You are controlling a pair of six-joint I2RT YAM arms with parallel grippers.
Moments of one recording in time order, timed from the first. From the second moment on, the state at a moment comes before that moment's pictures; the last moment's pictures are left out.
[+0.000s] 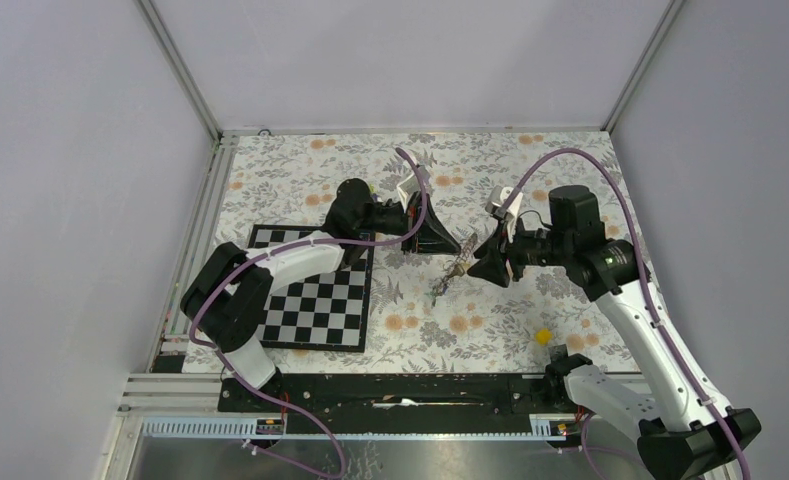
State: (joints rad) left arm -0.68 1.67 1.00 0.92 1.13 -0.68; right arm 0.35 0.95 1.05 -0.78 -0.80 -0.35
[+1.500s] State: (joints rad) left arm -0.70 1.67 0.99 0.97 1.19 -0.63; right arm 0.35 1.05 1.08 -0.73 -0.91 -0.32
